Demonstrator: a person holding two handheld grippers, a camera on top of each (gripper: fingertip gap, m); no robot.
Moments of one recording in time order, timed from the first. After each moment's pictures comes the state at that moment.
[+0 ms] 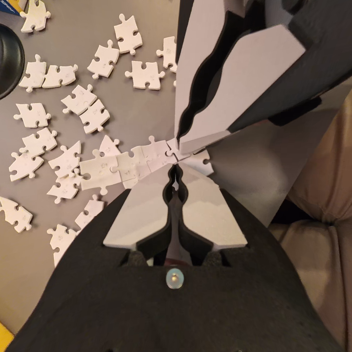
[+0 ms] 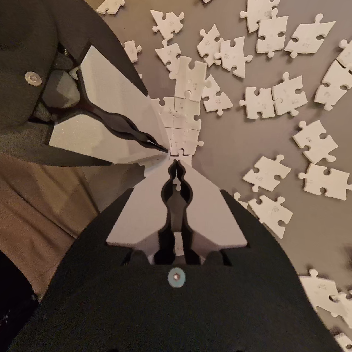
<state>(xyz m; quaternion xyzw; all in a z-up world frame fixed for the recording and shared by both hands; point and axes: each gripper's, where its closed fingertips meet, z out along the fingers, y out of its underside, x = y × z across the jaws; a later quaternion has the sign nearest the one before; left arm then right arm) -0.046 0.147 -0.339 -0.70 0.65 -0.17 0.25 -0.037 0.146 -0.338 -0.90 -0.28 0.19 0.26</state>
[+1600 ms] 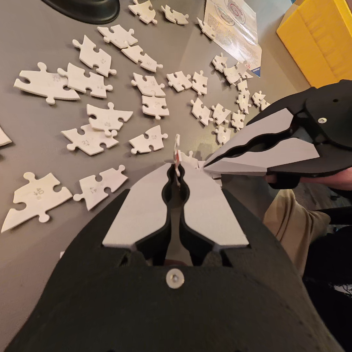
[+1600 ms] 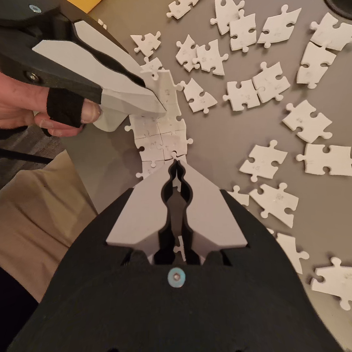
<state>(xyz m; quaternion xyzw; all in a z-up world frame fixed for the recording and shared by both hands) -0.057 0.186 -0.323 -0.81 0.37 -0.39 0.22 -0.034 0.152 -0.337 -0.91 -0.20 0.21 0.29</state>
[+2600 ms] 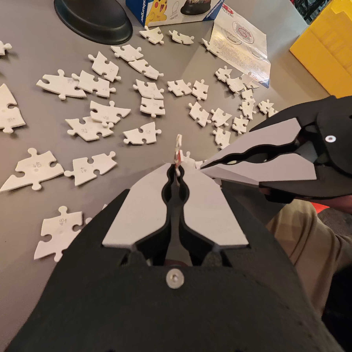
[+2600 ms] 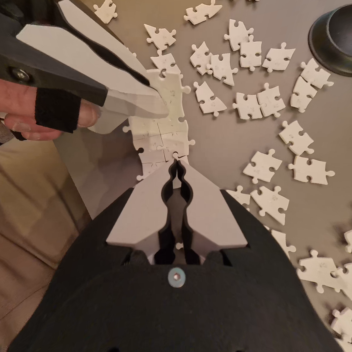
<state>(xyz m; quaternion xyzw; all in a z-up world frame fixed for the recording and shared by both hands) -0.061 0.171 -0.315 -0.82 0.34 -0.35 0.30 -0.037 0.144 -0.337 -0.89 -0.27 0.12 0.34</state>
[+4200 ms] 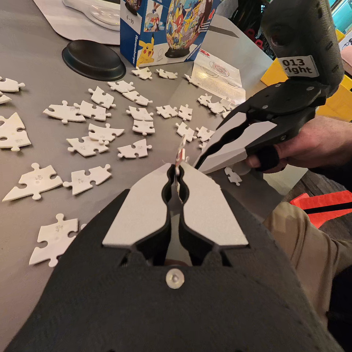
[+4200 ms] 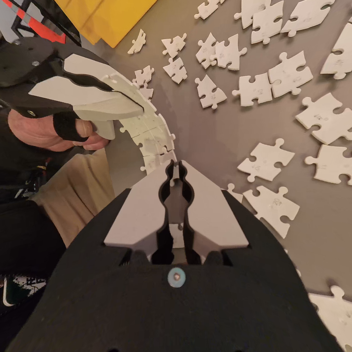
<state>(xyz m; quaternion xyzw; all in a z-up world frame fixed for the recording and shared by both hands) -0.060 0.166 -0.294 -0.78 0.34 -0.39 0.37 -0.028 0.143 -0.330 -0.87 -0.22 0.35 0.26</state>
